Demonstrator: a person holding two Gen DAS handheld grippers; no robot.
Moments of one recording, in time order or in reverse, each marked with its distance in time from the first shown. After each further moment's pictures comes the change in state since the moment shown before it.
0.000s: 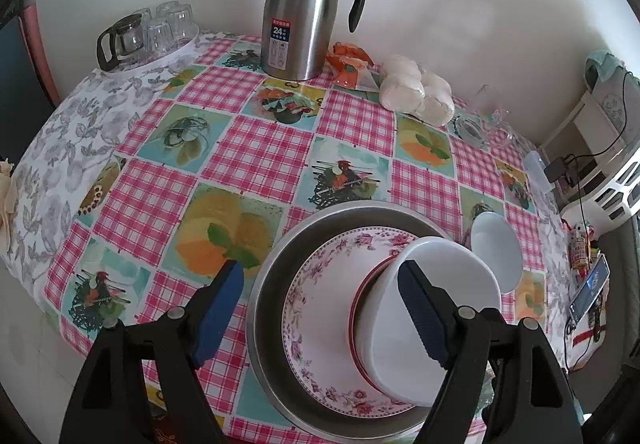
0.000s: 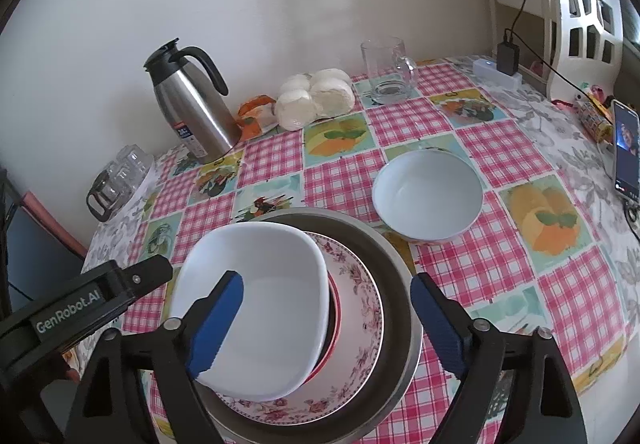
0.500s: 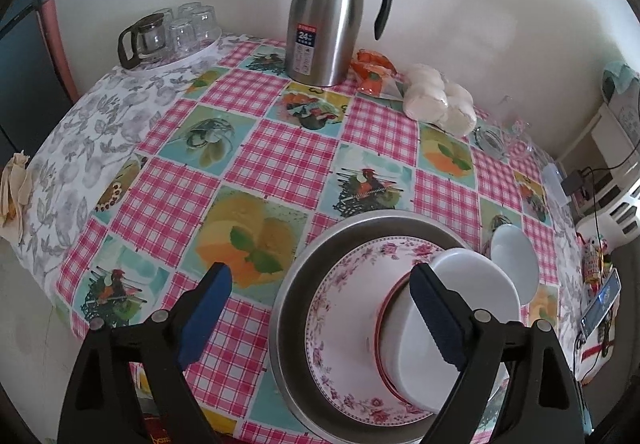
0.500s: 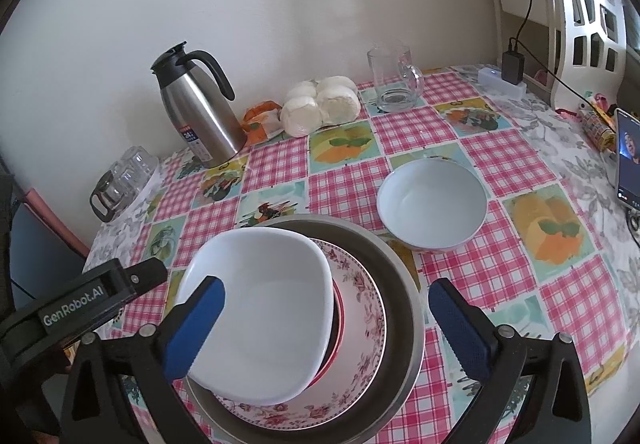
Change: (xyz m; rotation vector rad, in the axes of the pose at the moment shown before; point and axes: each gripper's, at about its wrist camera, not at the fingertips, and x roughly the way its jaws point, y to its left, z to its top) left arm -0.001 0.012 0.002 -0.044 -0.027 0.059; right arm -0.001 0.002 0.000 -0.016 -0.024 0.004
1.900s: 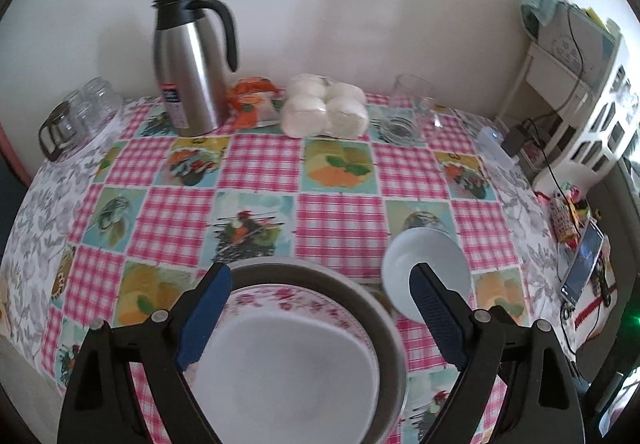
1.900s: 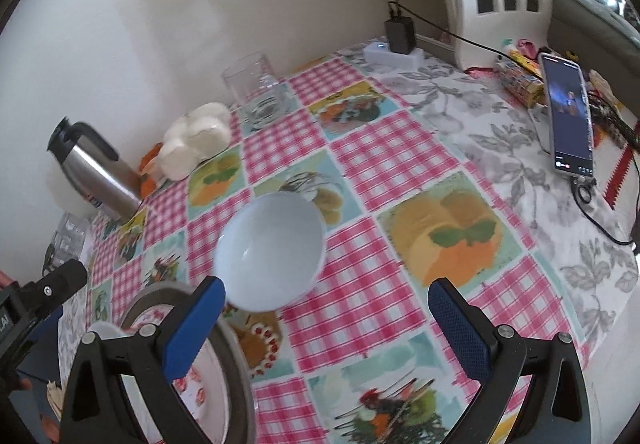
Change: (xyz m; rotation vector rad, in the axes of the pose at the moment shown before) left arm 0.002 -0.145 0.020 0.284 -0.042 -0.103; right arm 0.013 -0.138 0.040 0.246 0.037 -0.160
